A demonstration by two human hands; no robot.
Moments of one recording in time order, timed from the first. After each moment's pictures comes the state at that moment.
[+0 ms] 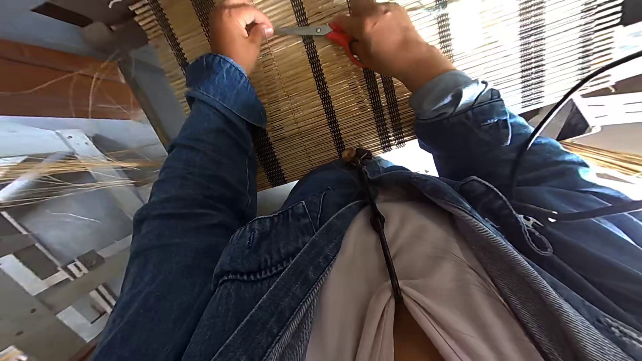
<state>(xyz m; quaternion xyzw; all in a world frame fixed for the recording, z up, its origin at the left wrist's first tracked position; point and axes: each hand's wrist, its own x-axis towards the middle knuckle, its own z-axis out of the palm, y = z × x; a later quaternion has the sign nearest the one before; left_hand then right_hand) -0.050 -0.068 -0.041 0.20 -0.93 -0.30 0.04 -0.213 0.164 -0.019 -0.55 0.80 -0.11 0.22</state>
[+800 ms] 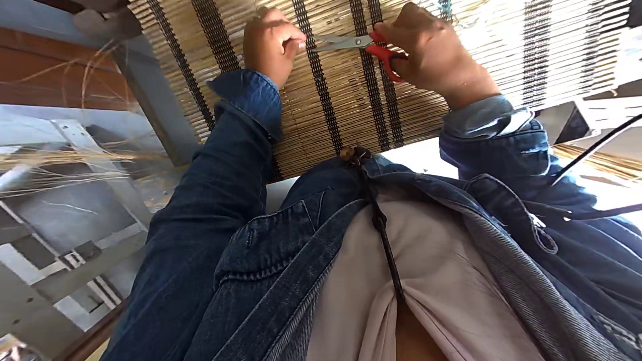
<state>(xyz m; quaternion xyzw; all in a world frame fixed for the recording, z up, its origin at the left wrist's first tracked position) -0.056 -0.009 -0.047 0.17 -0.94 -0.29 0.04 -0.233 0.238 -0.030 -0.56 0.79 -0.19 0.19</state>
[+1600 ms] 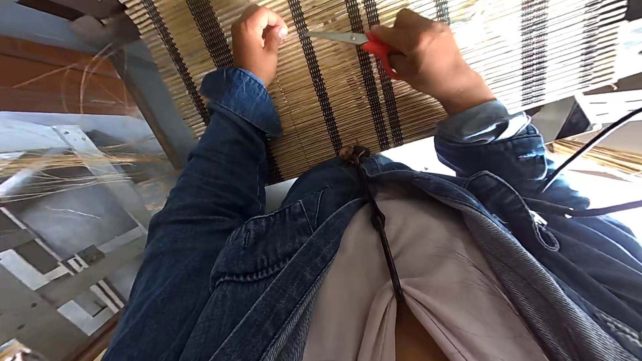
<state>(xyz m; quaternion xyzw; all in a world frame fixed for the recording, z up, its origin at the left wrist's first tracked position) -0.052 -0.026 -0.051 0.20 -0.92 -0.34 0.08 -0.223 0.244 -0.029 -0.54 0.79 -0.23 0.16</state>
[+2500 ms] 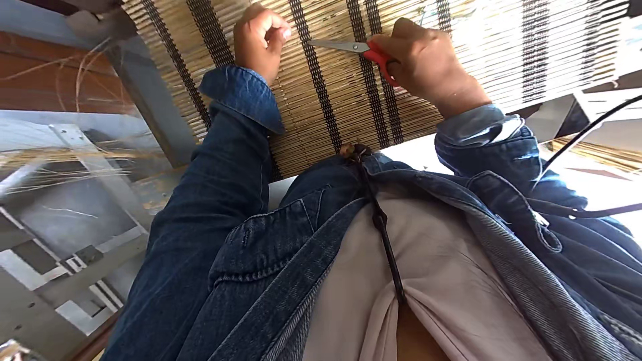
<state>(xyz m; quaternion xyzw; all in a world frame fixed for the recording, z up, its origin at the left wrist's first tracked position) -0.048 -0.024 -0.064 0.18 -0.91 -0.35 0.11 -0.210 0.245 -0.026 -0.53 0.81 -0.16 0.18</state>
